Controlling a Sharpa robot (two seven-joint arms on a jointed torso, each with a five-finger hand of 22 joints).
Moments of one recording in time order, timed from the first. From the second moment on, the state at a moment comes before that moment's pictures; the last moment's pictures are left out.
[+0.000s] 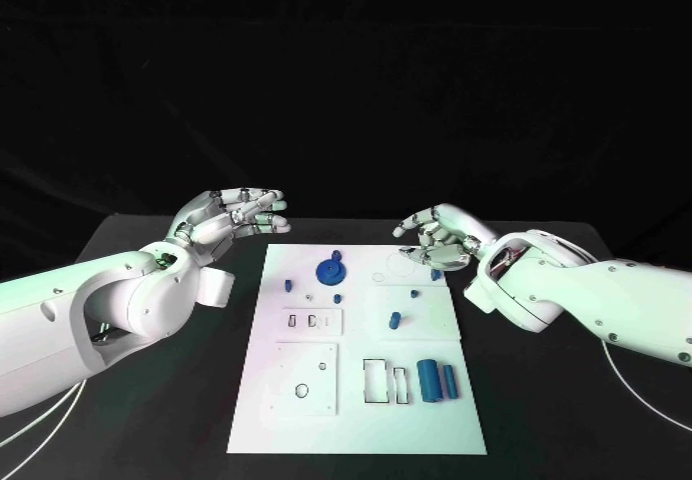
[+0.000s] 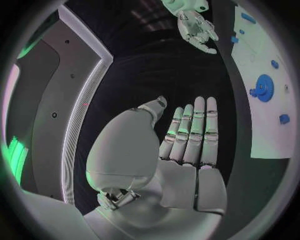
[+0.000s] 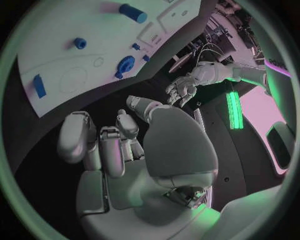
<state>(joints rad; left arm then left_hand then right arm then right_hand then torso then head) 1.24 -1.00 -0.03 1.64 -0.03 -0.28 0.43 1.38 -0.10 0.39 0.16 0.05 0.83 0.21 0.25 0.23 1.00 0.20 0.08 0.07 0.96 0.14 0.39 0.33 0.17 0.86 0.25 0.36 0.12 1.32 -0.87 -0.18 1.58 -1.00 -0.47 0.04 1.30 -0.15 0.57 0.05 0.20 0.79 0.19 0.17 0.44 1.19 0.09 1.23 1.13 1.47 0.01 1.52 1.31 0.09 1.41 0.11 1.23 1.14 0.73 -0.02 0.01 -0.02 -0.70</state>
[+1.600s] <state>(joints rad) 1.23 -0.98 -0.03 1.60 -0.03 -0.26 0.43 1.38 -0.10 0.39 0.16 0.05 0.83 0.21 0.25 0.23 1.00 0.20 0.08 0.07 0.96 0.14 0.39 0.33 0.17 0.86 0.25 0.36 0.12 1.21 -0.85 -0.18 1.35 -1.15 -0.40 0.04 1.31 -0.20 0.50 0.05 0.19 0.77 0.15 0.14 0.46 1.29 0.06 1.30 1.19 1.47 -0.01 1.57 1.31 0.07 1.46 0.08 1.36 1.31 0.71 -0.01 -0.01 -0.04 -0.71</state>
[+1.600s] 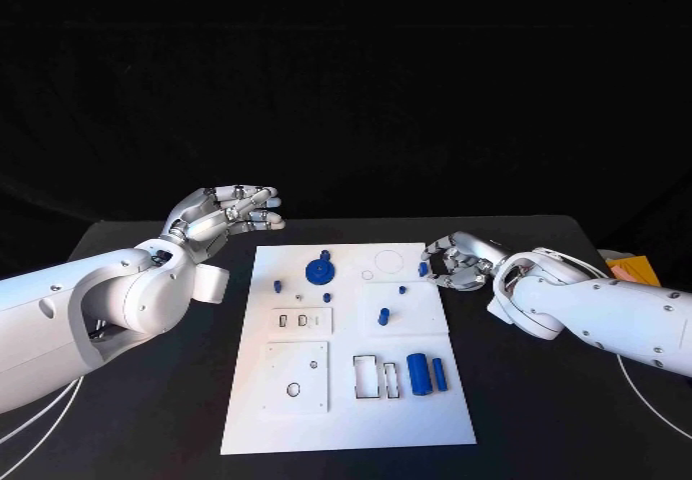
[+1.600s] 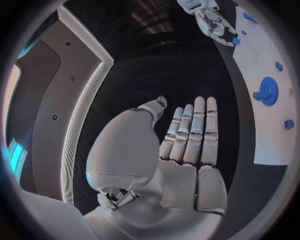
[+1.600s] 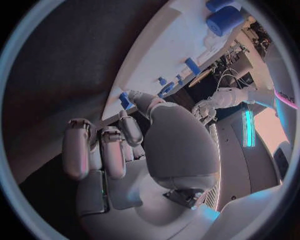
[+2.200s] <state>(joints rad) 1.23 -0.98 -0.03 1.60 -0.03 -0.26 0.43 1.38 -0.10 0.39 0.16 0.05 0.83 0.21 0.25 0.23 1.00 0.20 0.08 0.07 0.96 0.14 0.39 0.33 0.17 0.86 0.25 0.36 0.12 1.21 -0.83 -0.18 1.33 -1.14 -0.41 0.03 1.29 -0.17 0.50 0.07 0.19 0.86 0.16 0.17 0.48 1.32 0.07 1.33 1.22 1.47 -0.01 1.57 1.31 0.07 1.46 0.09 1.39 1.31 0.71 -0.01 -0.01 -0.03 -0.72</state>
